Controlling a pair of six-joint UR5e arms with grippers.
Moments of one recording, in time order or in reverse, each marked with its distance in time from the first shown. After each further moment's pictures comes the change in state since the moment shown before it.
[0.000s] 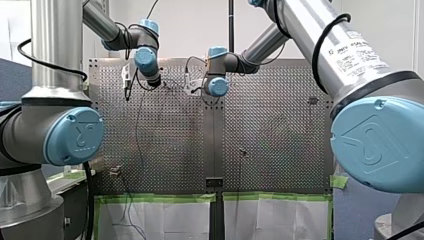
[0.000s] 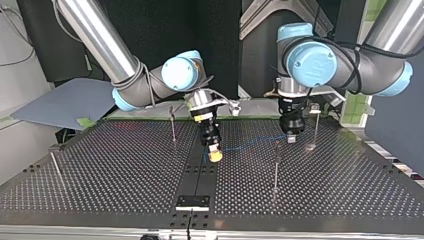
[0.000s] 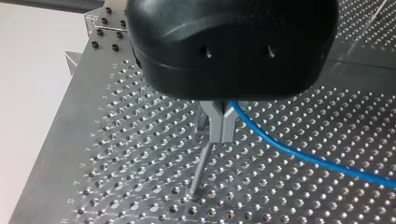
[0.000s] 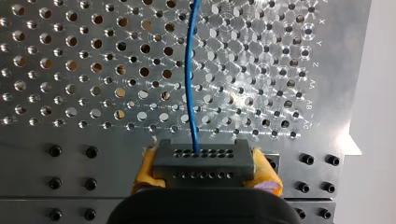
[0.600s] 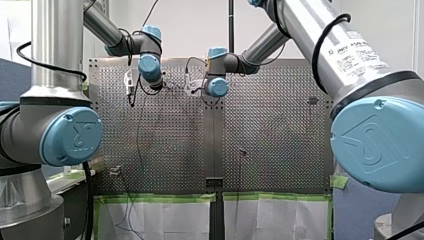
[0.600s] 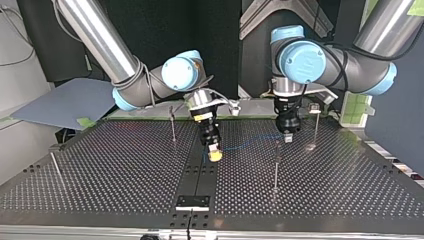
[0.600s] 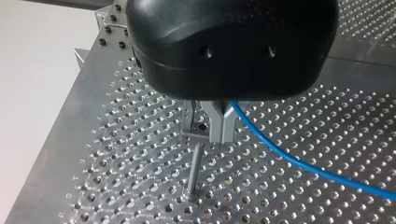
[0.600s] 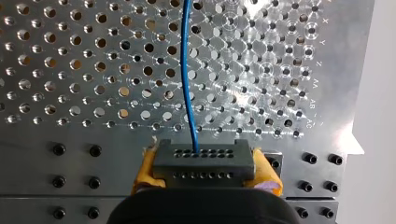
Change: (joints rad) left arm -0.022 -0.026 -0.033 0.106 -0.039 -0.057; right arm -0.001 0.000 0.004 -0.001 0.001 0.000
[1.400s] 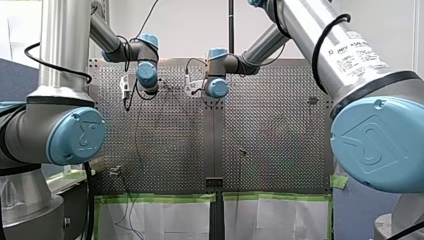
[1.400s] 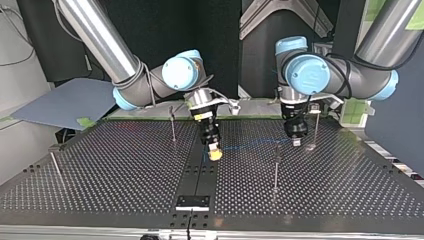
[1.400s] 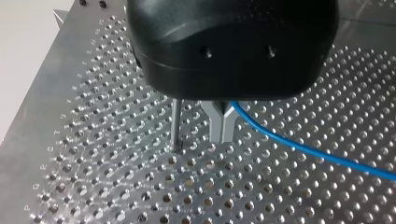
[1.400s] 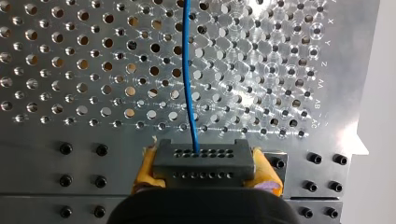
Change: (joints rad) left arm 0.065 -0.045 0.000 0.037 0.005 0.048; right arm 0.000 0.001 0.008 -0.004 0.000 0.000
